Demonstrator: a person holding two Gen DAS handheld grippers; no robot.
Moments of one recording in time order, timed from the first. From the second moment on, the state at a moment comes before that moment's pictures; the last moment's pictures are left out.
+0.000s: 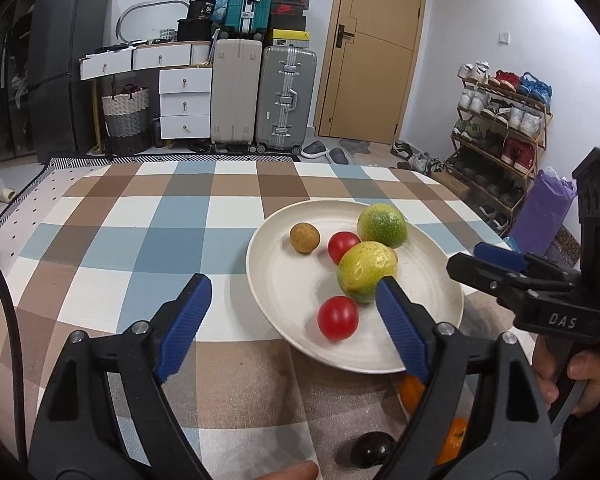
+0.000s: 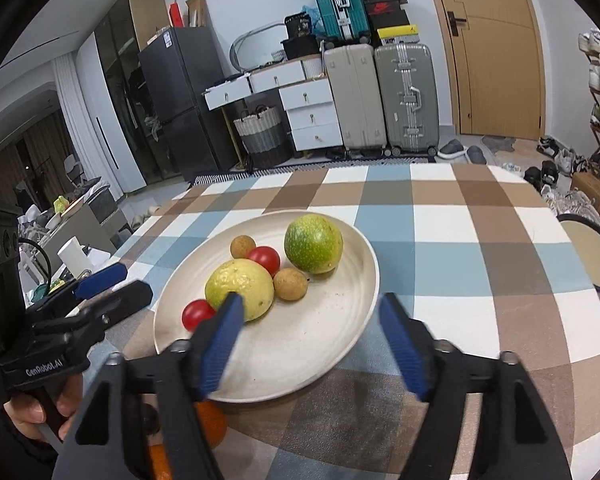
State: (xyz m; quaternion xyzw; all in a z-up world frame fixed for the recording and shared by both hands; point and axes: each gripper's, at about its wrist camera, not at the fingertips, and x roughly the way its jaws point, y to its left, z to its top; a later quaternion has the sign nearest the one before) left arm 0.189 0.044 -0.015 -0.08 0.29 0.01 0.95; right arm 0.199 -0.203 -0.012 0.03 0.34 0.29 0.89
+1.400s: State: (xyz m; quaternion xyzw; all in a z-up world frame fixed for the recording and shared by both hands) left arm 0.133 0.031 -0.028 -0.05 0.36 -0.02 0.93; right arm 0.154 -0.191 -0.024 0.00 0.41 0.36 0.84
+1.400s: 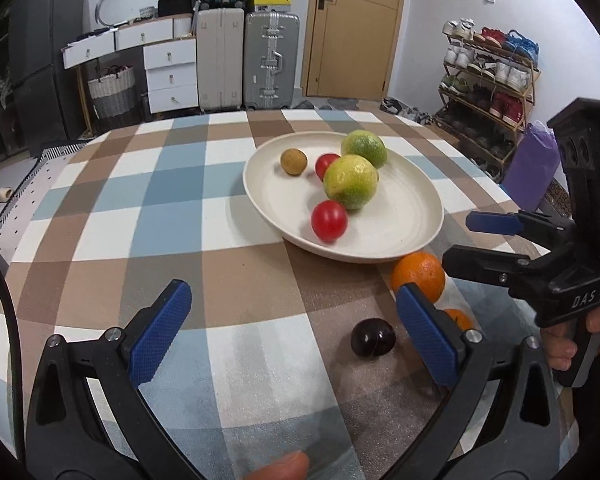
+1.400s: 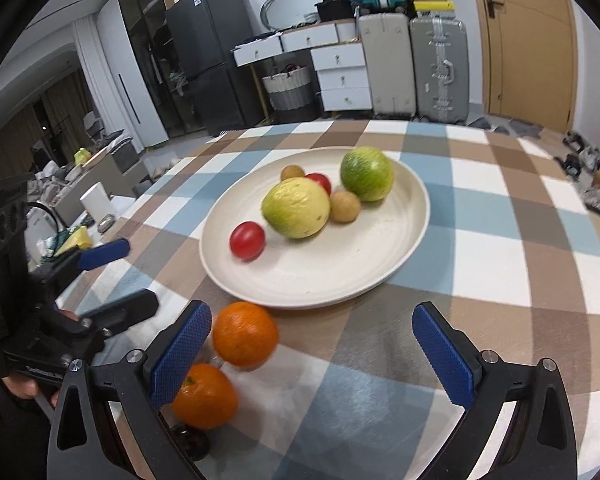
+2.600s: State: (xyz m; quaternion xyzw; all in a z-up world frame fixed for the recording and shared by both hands) left arm 0.145 0.016 -0.049 -0.01 0.43 -0.05 0.90; right arm 0.149 -0.169 -0.038 0.00 0.45 0.42 0.79
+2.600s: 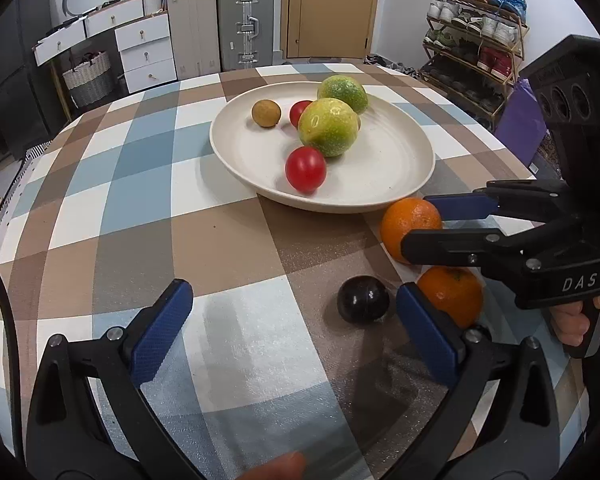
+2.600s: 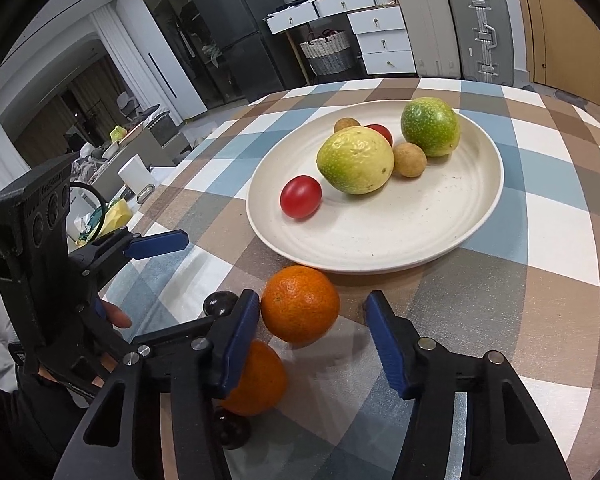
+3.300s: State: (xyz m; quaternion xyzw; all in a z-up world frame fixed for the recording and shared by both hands) left arm 0.141 0.004 -0.053 -0.01 0.44 -0.11 0.89; right arm 0.141 -0.164 -0.036 -0.02 0.44 0.43 0.79
